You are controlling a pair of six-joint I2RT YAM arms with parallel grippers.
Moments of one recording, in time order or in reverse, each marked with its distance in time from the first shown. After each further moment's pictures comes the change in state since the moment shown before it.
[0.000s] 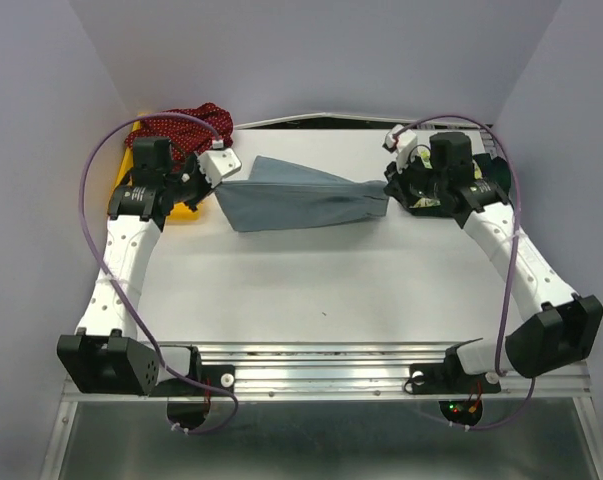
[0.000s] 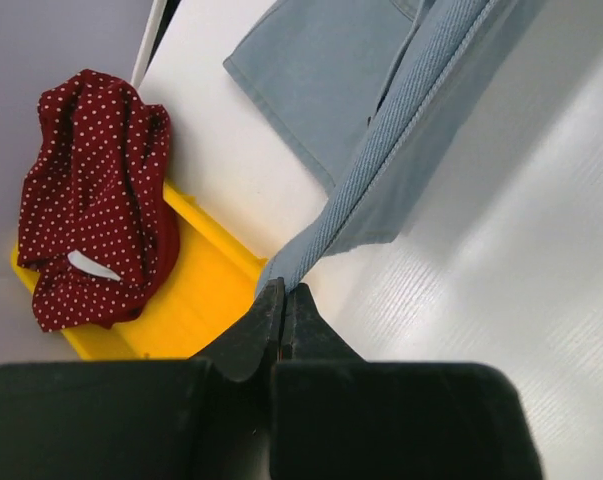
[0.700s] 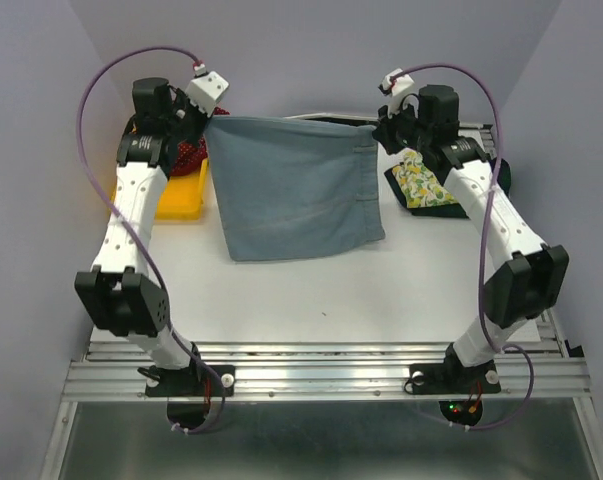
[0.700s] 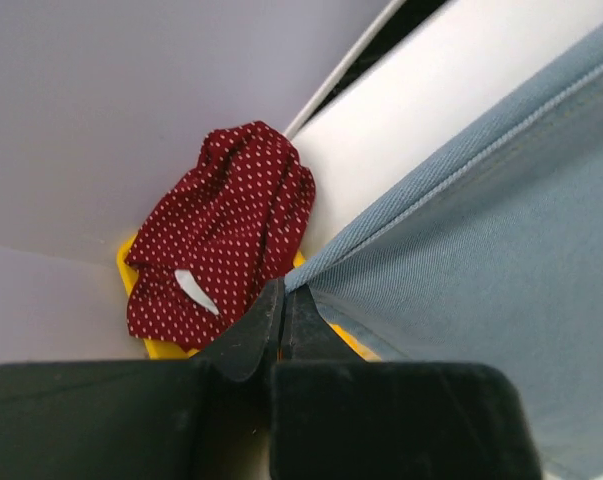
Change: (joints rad) left arm 0.008 0.200 0.326 0.167 -0.145 -0.282; right arm -0.005 0.214 0.359 0.122 0.036 0.160
